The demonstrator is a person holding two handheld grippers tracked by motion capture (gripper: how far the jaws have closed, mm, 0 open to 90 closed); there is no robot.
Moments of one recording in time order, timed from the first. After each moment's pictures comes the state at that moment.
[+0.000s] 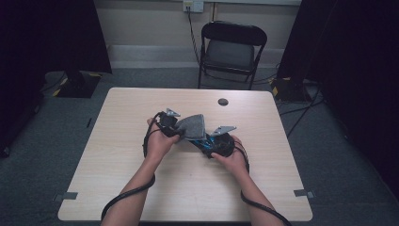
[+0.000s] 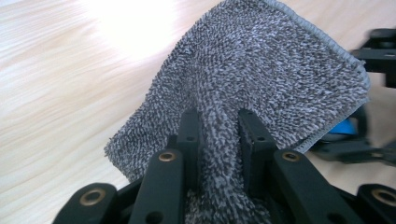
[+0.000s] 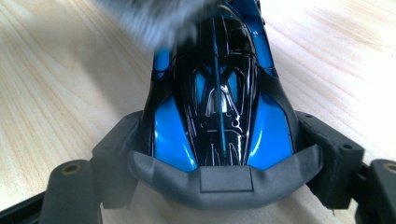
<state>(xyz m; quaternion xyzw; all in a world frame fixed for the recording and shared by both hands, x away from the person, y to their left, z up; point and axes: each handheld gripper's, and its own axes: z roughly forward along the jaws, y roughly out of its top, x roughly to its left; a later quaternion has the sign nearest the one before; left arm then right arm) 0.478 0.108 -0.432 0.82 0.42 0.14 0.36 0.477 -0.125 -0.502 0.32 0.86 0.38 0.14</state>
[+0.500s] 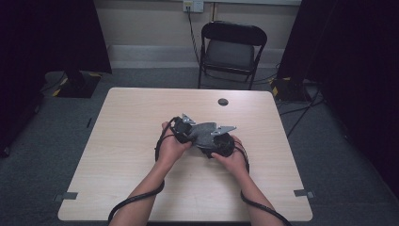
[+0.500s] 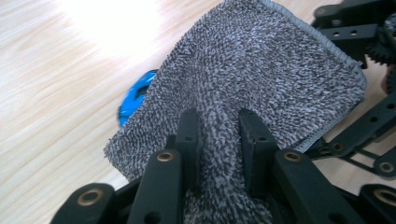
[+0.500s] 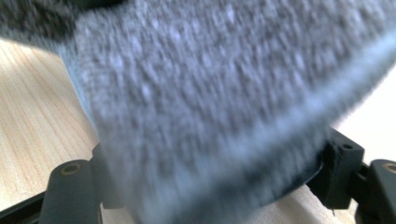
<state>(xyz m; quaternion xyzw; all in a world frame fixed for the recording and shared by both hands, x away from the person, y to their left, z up) 0.468 0.068 -0.440 0.85 0.37 0.15 0.34 0.477 -0.125 -0.502 0.32 0.86 0.38 0.14</state>
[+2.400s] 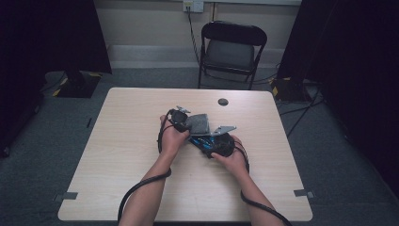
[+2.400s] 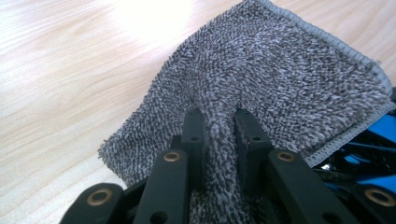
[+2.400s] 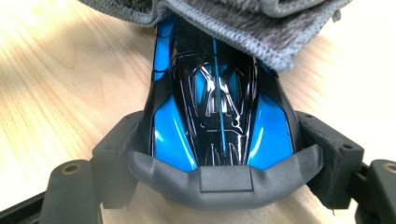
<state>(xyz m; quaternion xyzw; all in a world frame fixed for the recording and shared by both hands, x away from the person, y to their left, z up) 0.516 0.081 -0.452 0.81 0.46 0.16 0.33 0.477 -0.125 -0.502 0.32 0.86 0.38 0.14</state>
